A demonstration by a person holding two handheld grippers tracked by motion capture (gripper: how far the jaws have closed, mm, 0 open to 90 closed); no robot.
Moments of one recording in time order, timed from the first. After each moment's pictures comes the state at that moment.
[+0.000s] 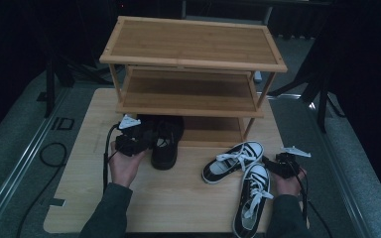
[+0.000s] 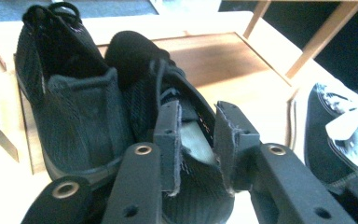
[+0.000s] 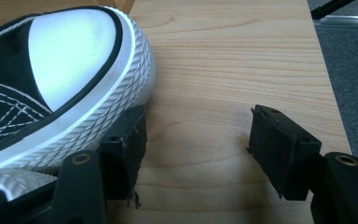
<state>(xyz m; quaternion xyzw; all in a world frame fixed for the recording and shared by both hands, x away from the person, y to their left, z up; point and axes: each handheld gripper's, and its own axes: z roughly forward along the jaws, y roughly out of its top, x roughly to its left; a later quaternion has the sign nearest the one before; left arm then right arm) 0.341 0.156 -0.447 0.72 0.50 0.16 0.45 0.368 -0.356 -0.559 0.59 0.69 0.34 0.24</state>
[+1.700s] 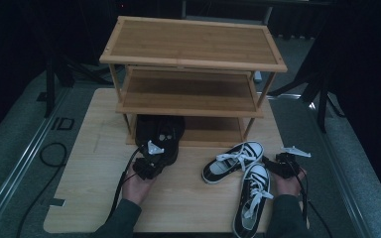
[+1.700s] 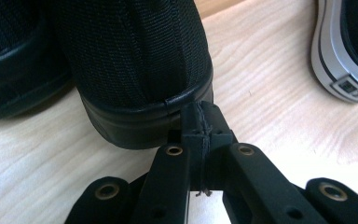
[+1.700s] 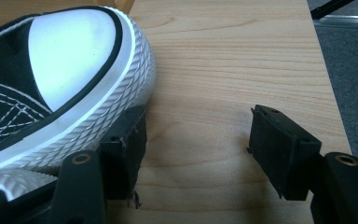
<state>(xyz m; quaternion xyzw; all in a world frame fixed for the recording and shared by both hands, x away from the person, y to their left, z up) 0.323 0.106 -0.513 0.81 0.46 0.14 0.33 0.368 -0.356 -0.559 0.59 0.69 0.34 0.24</state>
